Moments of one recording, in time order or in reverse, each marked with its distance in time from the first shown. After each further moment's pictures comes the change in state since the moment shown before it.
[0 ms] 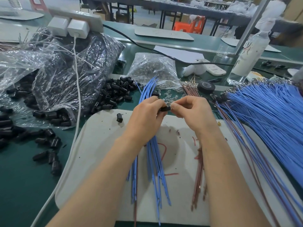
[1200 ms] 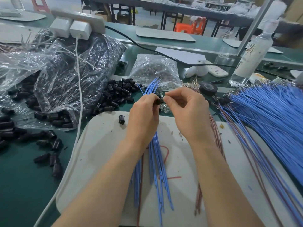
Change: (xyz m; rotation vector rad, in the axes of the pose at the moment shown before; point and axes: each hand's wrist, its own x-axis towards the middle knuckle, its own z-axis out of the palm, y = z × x) left_hand 0.004 0.002 -0.001 -0.112 0.186 -0.207; right_hand -0.015 -0.027 0.020 -0.039 0.160 -0.312
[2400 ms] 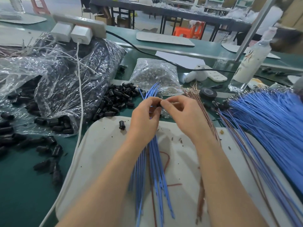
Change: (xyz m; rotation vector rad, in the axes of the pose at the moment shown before) left_hand 0.005 -0.006 0.001 -0.295 -0.121 -0.142; right_hand 0.019 0.016 0.001 -0.025 -0.205 0.202
